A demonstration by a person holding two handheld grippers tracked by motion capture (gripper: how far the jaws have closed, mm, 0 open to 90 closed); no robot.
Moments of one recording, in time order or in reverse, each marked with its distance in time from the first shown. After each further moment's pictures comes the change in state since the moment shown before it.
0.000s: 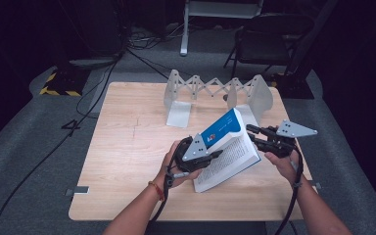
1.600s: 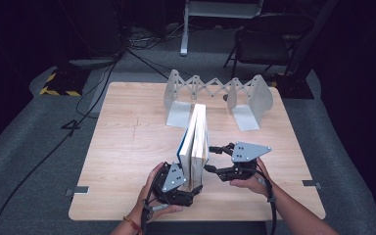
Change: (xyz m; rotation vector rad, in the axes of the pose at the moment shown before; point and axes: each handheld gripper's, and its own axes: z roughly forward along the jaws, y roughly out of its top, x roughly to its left) left arm -0.048 -0.064 -0.052 0.136 0.158 -0.168; right arm 0.109 0.010 0.061 0.118 0.250 -0.171
